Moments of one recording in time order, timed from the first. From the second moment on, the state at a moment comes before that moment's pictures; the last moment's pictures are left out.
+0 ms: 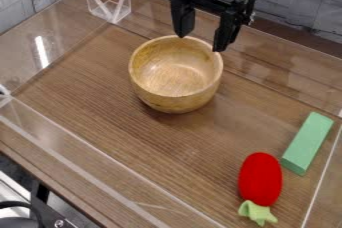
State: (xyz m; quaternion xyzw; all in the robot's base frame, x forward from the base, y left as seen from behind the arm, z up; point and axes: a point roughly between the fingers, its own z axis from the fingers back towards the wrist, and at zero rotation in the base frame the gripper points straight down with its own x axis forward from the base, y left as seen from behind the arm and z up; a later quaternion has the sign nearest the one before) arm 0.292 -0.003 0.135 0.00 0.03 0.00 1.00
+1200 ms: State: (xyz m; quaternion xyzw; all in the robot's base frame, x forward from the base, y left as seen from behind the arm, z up) arm 0.259 -0.134 0.091 -0.03 0.02 -0.10 0.99
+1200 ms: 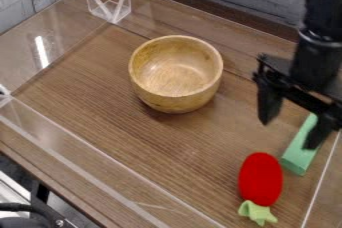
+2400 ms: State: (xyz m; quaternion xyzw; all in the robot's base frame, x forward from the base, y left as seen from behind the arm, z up) arm 0.266 -0.147 0.068 -0.04 -0.06 -0.07 1.00
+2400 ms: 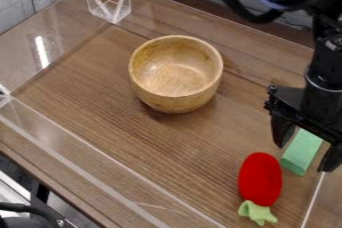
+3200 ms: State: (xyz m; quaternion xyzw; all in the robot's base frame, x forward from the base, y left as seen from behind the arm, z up) arm 0.269 -0.146 0.074 -0.04 -0.09 -0.06 0.99
